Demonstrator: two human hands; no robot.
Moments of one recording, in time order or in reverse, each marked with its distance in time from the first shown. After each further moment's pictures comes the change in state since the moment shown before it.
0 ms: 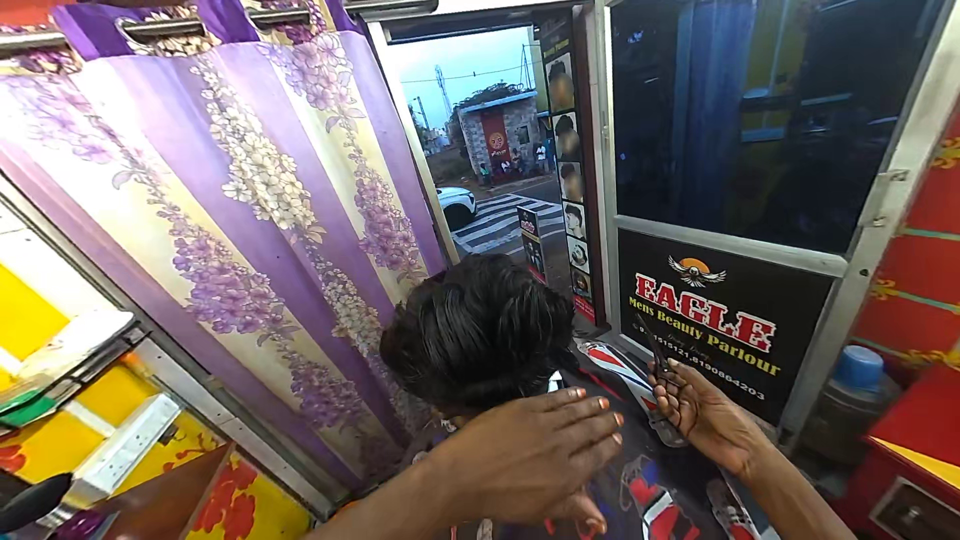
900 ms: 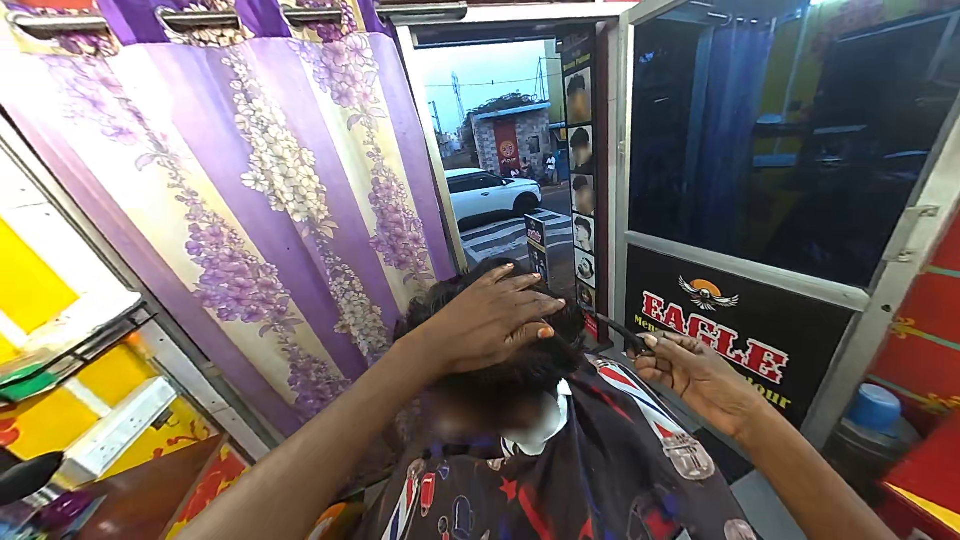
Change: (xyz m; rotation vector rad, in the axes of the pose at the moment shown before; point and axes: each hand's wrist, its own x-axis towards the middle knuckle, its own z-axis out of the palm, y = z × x) left_hand -0.030 -0.118 -0.039 -0.005 0.105 -0.387; right_hand 0.011 -0.048 0.081 -0.447 -0.274 -0.248
